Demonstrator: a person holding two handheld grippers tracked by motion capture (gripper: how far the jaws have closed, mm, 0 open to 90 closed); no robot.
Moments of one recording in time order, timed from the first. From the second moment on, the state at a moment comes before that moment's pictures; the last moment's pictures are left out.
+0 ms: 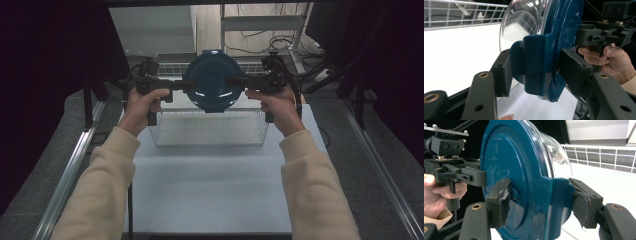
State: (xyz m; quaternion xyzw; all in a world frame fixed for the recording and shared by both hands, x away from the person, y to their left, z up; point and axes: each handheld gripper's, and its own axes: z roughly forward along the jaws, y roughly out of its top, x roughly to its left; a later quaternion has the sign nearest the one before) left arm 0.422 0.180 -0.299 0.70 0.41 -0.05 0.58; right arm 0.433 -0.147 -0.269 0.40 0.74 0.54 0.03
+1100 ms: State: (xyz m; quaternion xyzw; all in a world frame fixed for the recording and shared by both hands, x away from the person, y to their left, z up) left arm 0.488 0.182 -0.356 0.60 0.51 -0.17 0.59; right arm 0.497 -0.146 -0.326 0.56 0.63 0.53 -0.08
